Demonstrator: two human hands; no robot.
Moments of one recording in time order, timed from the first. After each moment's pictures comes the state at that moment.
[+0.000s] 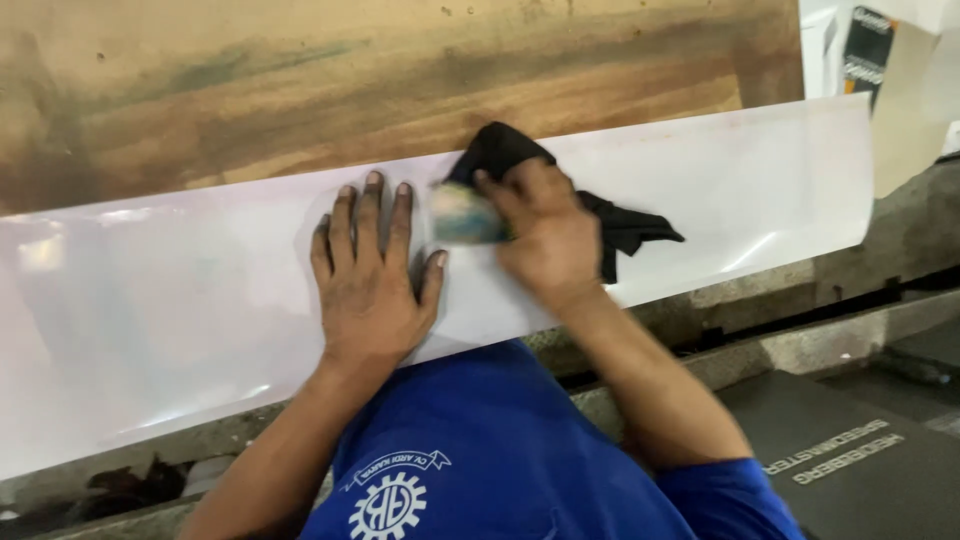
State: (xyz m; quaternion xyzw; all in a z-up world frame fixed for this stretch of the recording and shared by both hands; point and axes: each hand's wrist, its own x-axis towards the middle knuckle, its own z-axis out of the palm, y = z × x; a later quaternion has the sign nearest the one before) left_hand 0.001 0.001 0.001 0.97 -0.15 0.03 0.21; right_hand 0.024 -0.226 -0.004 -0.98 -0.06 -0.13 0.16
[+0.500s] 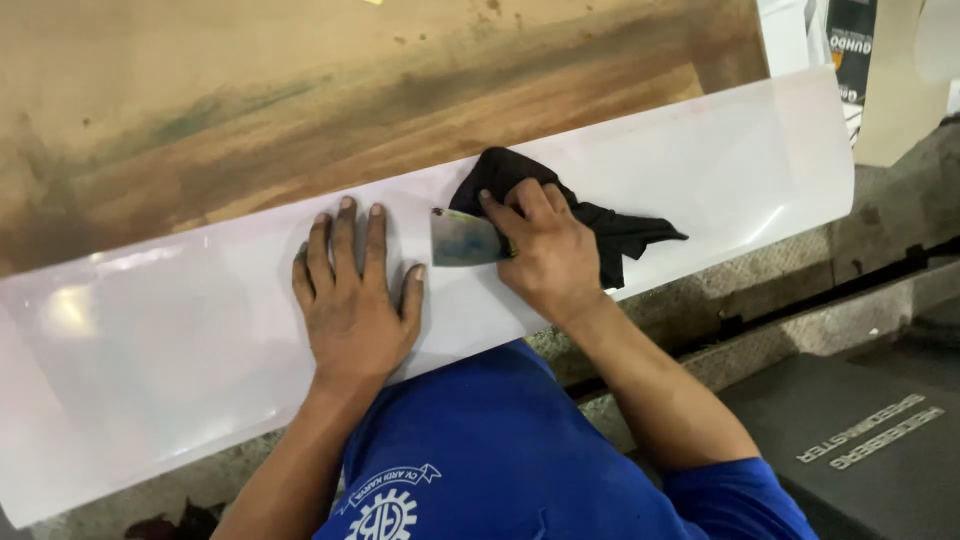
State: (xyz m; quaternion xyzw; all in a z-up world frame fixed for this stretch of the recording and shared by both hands) left_hand 0.001 -0.003 0.003 0.97 -0.16 0.05 0.19; right_hand 0.010 -0.252 -0.006 -0.98 -0.05 -0.14 0.14
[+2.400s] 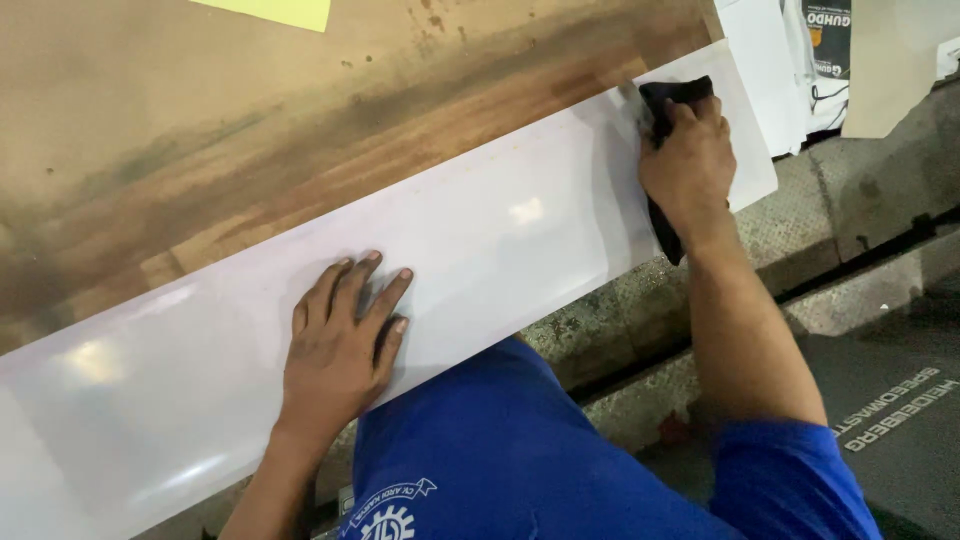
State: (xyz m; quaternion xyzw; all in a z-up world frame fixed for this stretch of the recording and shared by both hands) left_hand -0.008 0.008 0.022 0.93 -0.29 -0.02 0.22; right_hand 0.032 -0.435 -0.021 -0.99 0.13 -0.10 0.02
